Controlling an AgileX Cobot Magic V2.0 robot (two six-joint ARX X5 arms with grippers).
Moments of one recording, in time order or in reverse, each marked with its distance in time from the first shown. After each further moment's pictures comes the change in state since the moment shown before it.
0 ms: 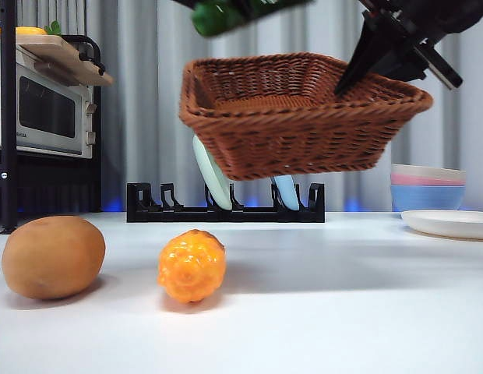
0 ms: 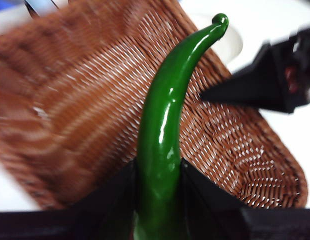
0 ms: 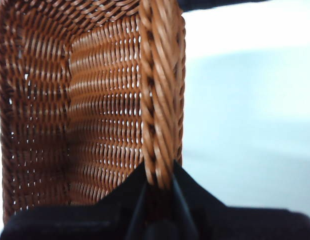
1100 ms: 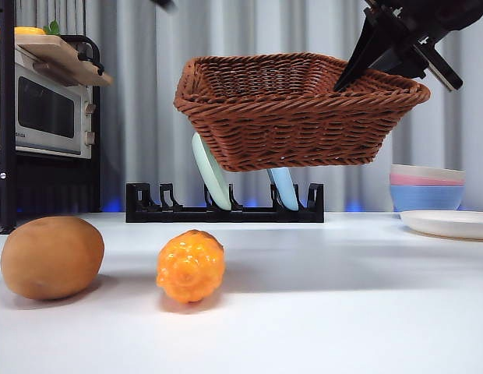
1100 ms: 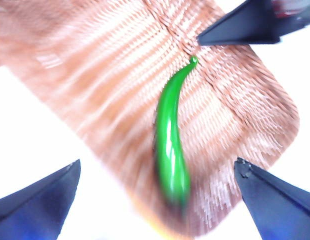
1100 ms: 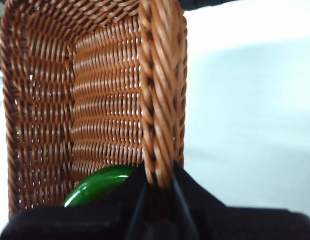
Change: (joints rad) left arm -0.090 -0.178 -0.003 -0.279 -0.132 -0.015; right arm -0.013 0.000 0.000 0.000 -0.036 0.035
